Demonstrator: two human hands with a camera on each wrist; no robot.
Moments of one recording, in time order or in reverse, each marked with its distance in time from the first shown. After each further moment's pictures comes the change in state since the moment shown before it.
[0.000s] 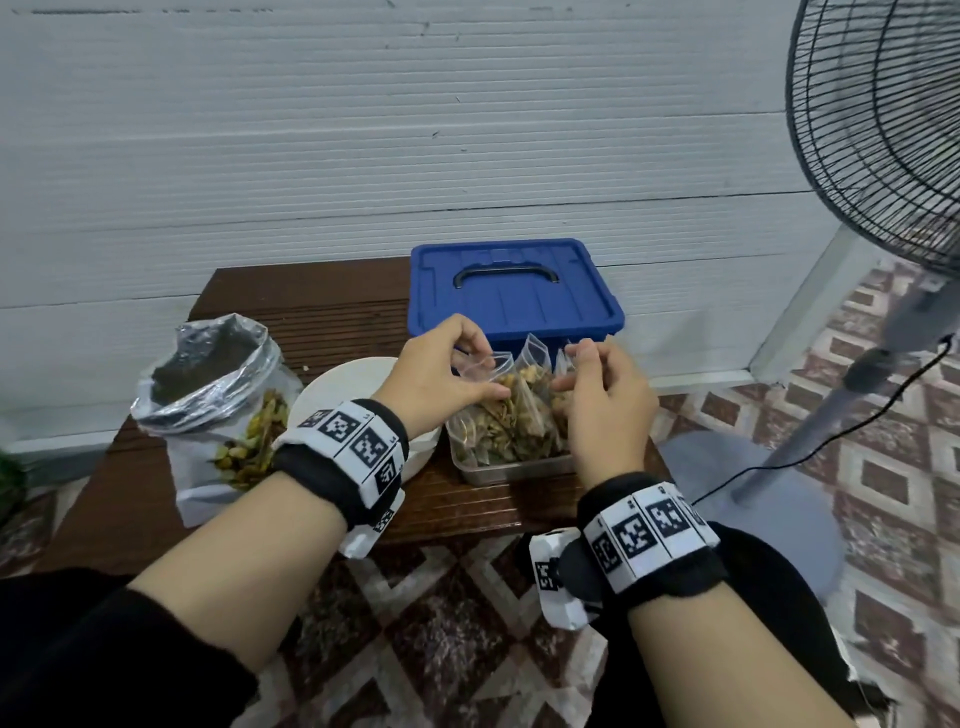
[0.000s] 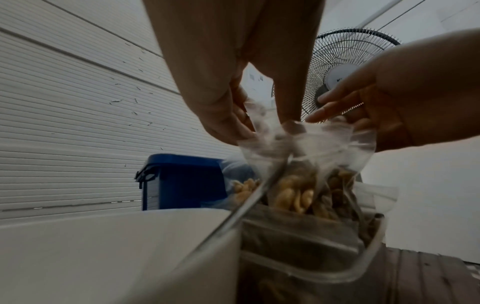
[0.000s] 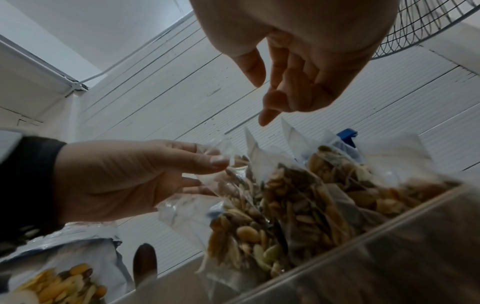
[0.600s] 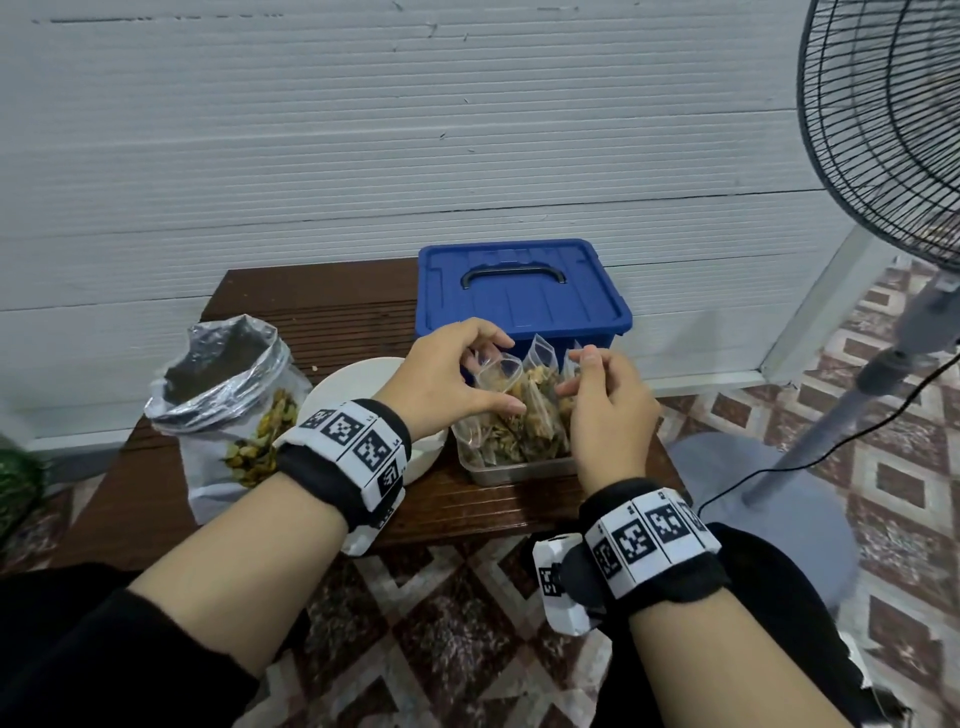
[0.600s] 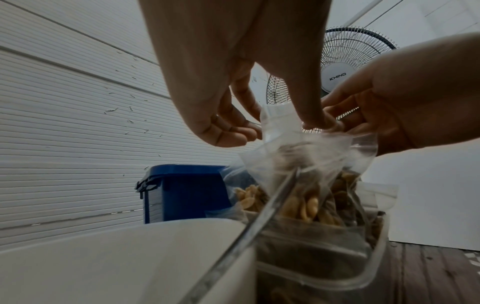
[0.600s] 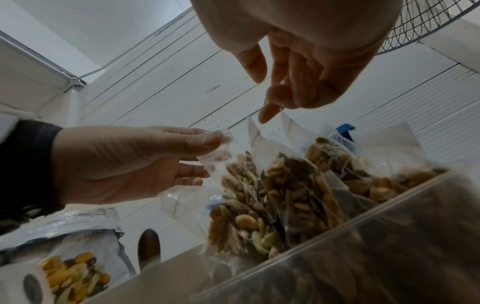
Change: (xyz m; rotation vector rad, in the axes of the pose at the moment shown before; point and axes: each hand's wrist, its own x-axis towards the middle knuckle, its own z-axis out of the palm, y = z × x) left_hand -0.002 0.002 -0.005 0.063 -0.076 0.057; right_hand -0.002 0.006 0.001 0.010 -0.028 -0.017
